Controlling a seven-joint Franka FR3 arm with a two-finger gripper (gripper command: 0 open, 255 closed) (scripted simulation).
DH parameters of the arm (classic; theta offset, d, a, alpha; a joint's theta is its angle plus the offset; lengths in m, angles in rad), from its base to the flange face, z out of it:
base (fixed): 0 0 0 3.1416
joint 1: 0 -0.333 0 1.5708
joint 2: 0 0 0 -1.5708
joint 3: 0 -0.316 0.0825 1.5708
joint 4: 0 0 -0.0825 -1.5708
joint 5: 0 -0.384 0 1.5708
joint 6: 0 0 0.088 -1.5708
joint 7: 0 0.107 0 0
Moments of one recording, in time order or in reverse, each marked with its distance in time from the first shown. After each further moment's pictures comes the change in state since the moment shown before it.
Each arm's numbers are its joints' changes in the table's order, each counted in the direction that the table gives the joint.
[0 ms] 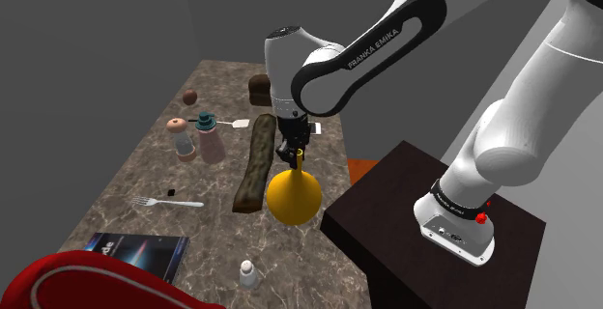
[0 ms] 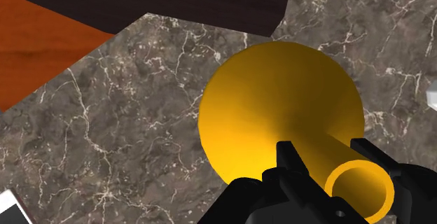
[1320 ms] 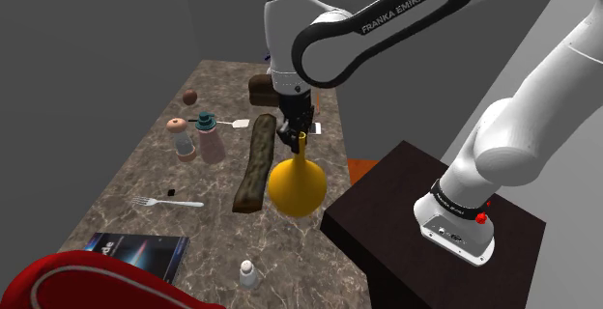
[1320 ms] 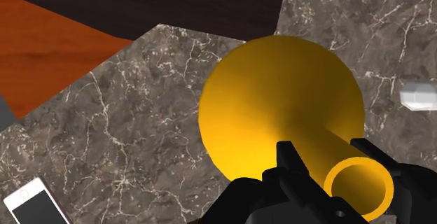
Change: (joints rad) arm 0.001 -0.115 0.008 -0.060 -0.044 0.169 -0.030
